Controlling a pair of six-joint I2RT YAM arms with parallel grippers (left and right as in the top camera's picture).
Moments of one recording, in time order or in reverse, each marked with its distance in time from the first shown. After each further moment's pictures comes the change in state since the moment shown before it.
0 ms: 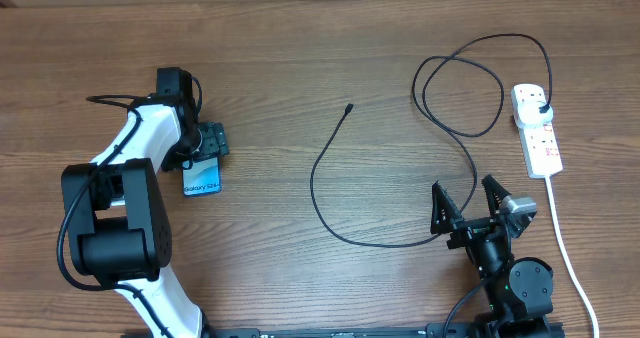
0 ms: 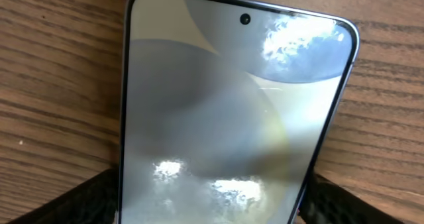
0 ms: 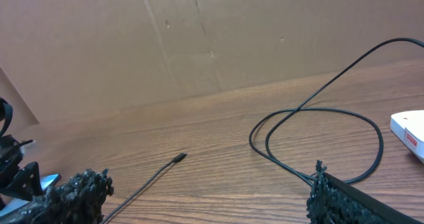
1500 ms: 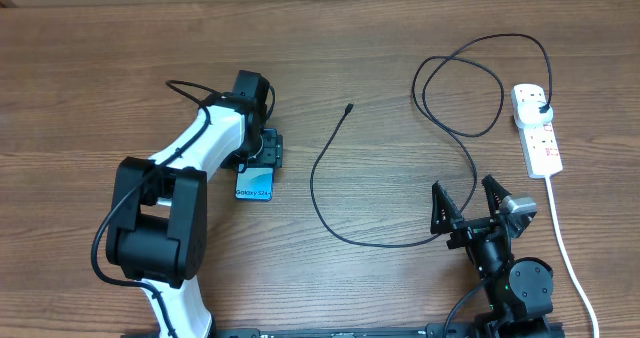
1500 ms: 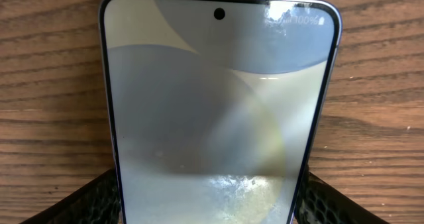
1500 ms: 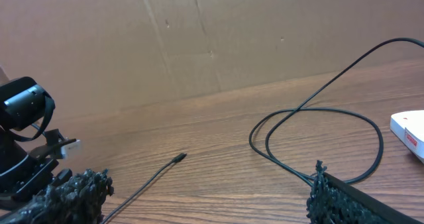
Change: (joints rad) left arm -0.311 0.000 0.015 -0.039 0.031 -0.004; right arm 0.000 0.000 0.000 0.000 0.000 0.000
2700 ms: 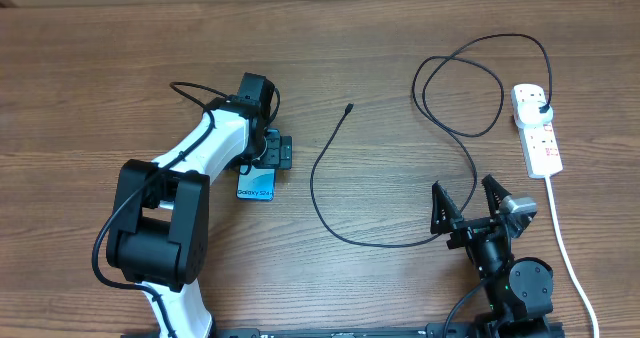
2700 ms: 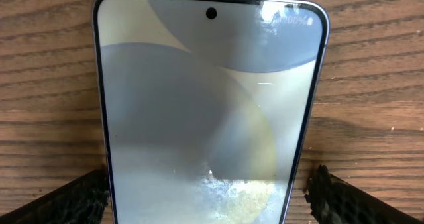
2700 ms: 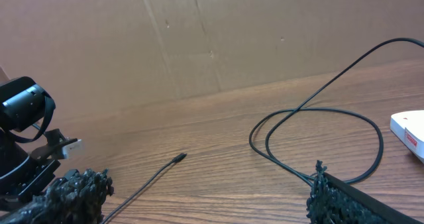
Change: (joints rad) left arm -0.014 -0.011 -0.029 0.043 -0.005 -0.019; right arm 0.000 0.000 0.000 0.000 0.001 0.000
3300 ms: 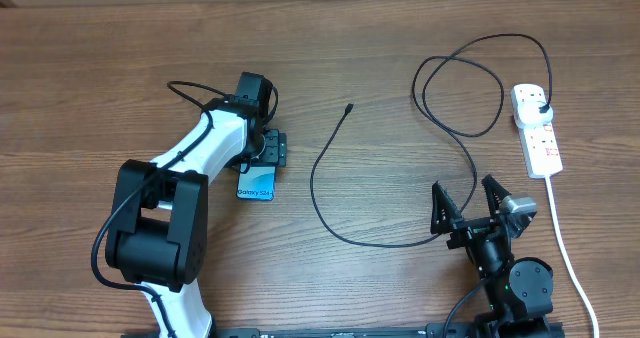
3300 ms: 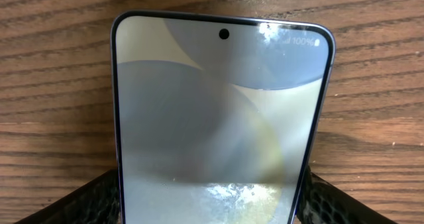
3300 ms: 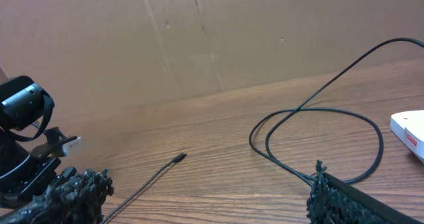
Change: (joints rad) left arm 0.002 -0.002 -0.005 0.031 -0.005 -0.003; right arm 0.000 0.000 0.000 0.000 -0.001 0.000
